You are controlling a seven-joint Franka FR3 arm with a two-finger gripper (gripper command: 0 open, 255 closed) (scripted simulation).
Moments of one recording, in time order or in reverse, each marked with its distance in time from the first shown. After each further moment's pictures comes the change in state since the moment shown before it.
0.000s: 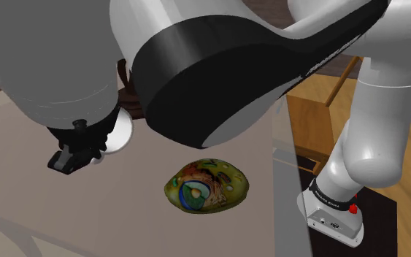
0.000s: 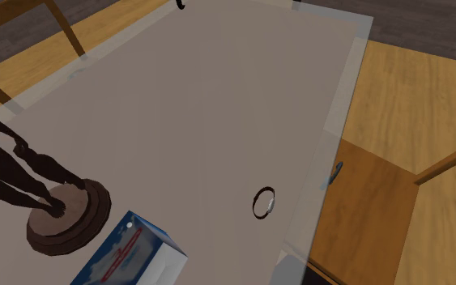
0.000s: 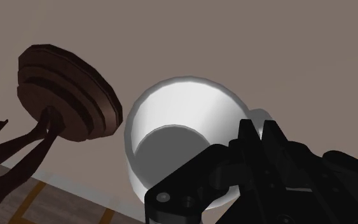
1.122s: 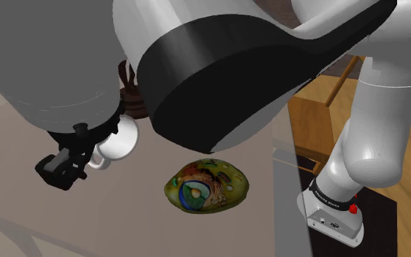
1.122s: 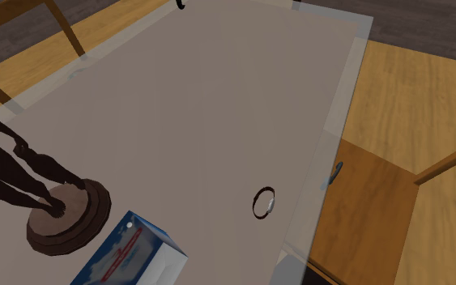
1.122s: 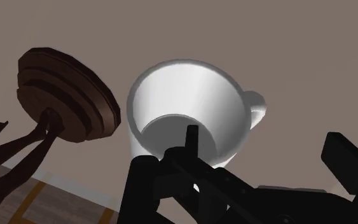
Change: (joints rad) arm 0.004 -0.009 0.006 -0.006 0.006 -0.003 0.009
